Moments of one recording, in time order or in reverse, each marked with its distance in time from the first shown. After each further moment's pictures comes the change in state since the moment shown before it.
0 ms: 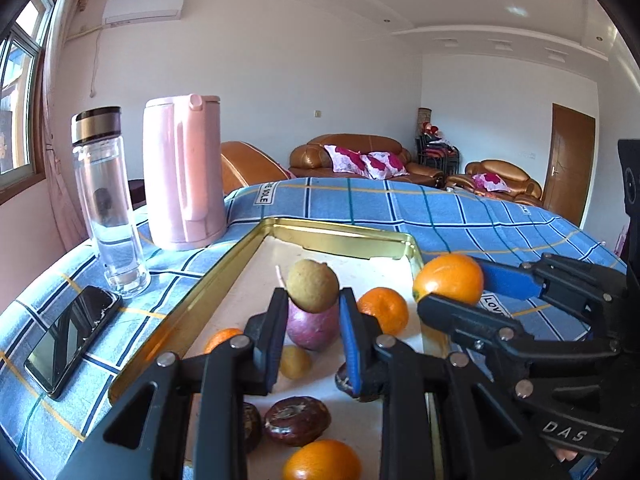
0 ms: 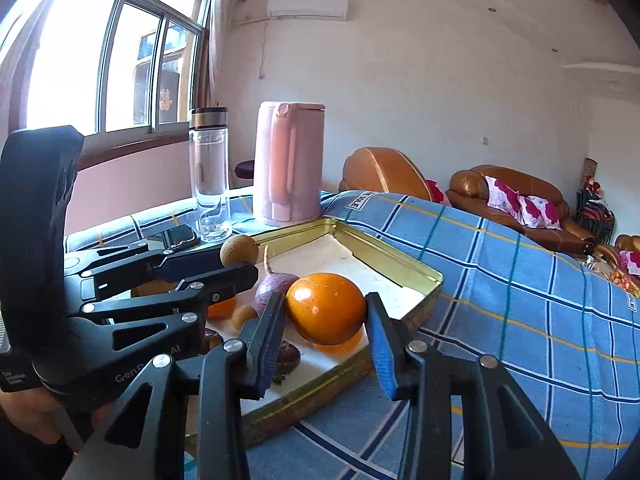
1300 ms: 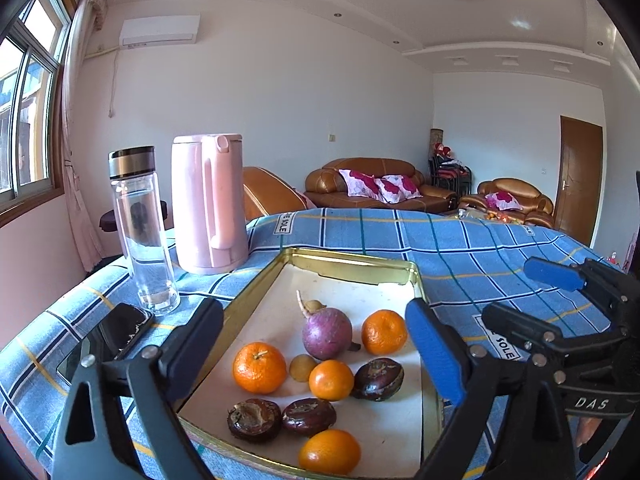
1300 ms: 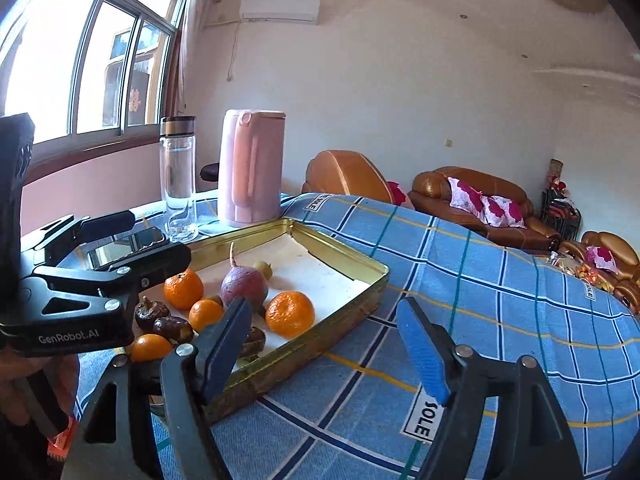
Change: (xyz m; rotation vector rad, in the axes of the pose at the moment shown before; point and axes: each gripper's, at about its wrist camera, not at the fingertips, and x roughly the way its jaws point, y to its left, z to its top) left arm -0.039 -0.005 0.009 0.003 -0.096 0.054; right arm -0.050 -0.021 -0.004 0.038 -0.046 -0.175
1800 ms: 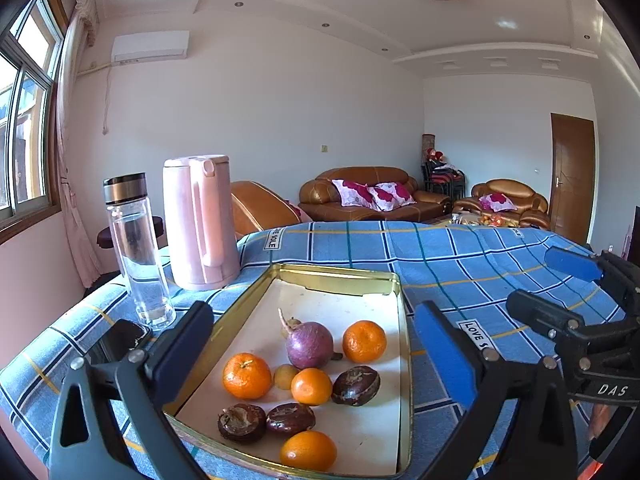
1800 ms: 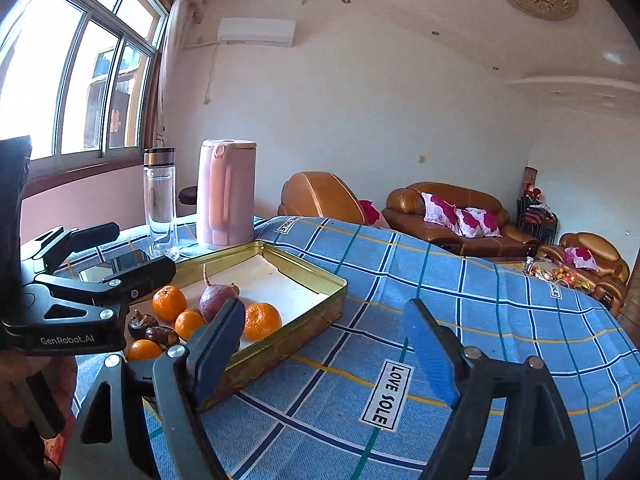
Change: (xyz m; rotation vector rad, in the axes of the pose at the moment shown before) left arm -0.018 -0.019 0.007 0.040 -0.042 -0.009; right arm -0.040 -0.014 -0.002 0.024 -0.068 -0.078
